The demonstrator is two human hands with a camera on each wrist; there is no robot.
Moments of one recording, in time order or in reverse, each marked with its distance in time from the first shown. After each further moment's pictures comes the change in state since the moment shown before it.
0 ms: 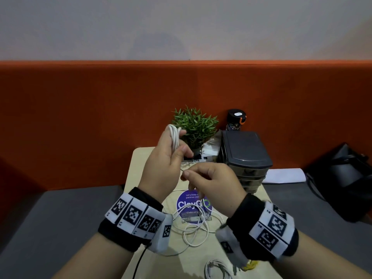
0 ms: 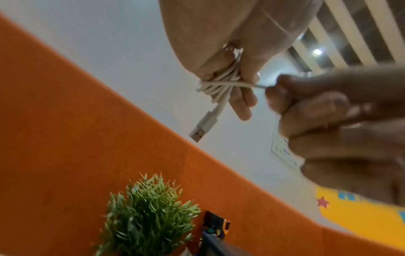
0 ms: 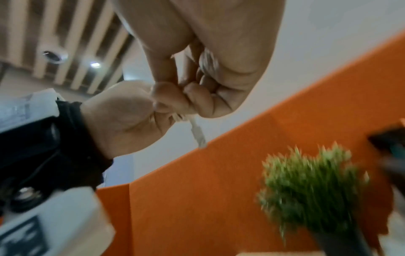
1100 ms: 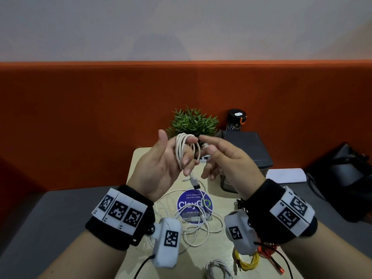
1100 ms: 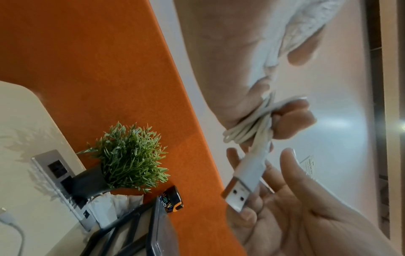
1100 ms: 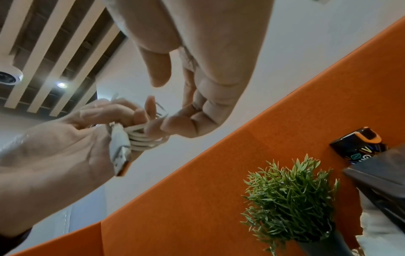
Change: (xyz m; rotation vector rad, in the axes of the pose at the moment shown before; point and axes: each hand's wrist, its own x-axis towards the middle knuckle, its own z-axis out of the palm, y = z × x) left_hand 0.000 0.012 -0.012 -1.006 -0.358 -0.342; right_hand 0.017 -0.003 -0.033 0.324 -0.010 0.010
